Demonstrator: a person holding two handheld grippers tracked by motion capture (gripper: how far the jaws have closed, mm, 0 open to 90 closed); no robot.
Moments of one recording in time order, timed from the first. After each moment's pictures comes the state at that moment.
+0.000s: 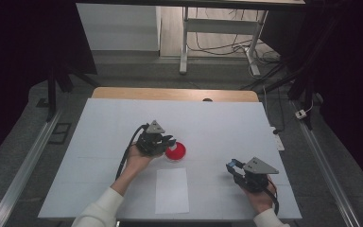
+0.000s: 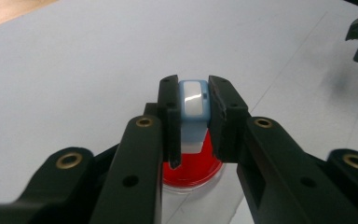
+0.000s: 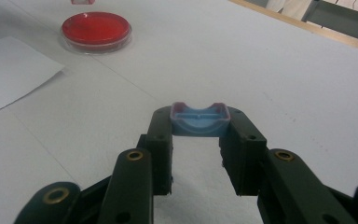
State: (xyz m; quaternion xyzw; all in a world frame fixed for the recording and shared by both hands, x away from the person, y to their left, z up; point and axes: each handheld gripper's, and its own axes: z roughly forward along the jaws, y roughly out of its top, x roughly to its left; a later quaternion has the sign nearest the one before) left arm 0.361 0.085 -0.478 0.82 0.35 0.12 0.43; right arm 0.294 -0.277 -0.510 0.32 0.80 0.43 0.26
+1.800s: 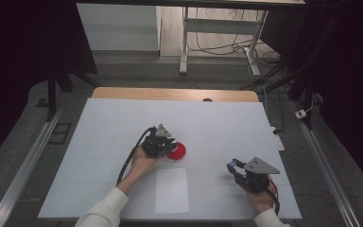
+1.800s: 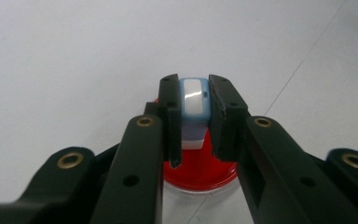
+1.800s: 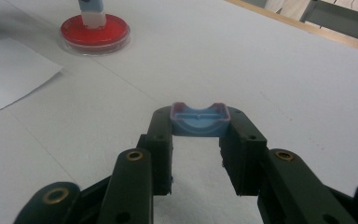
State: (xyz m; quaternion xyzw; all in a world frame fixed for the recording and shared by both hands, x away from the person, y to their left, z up) left arm 0.371 0.071 -0.501 0.85 0.34 0.13 0.39; right arm 0.294 -0.279 -0.509 0.32 0.80 0.43 0.27
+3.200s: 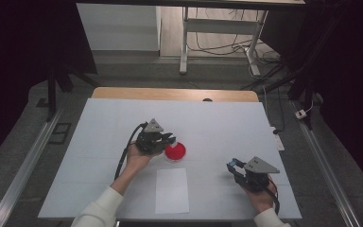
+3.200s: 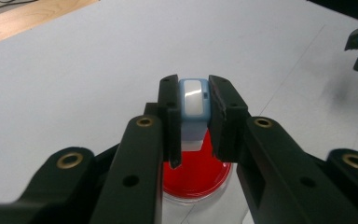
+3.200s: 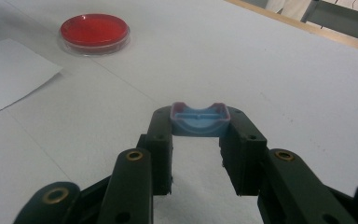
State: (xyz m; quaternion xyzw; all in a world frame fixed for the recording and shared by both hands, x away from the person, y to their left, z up) left arm 0.363 0.087 -0.478 0.82 0.34 0.13 0.44; right arm 0.295 -0.279 -0.509 0.32 0.80 0.43 0.26
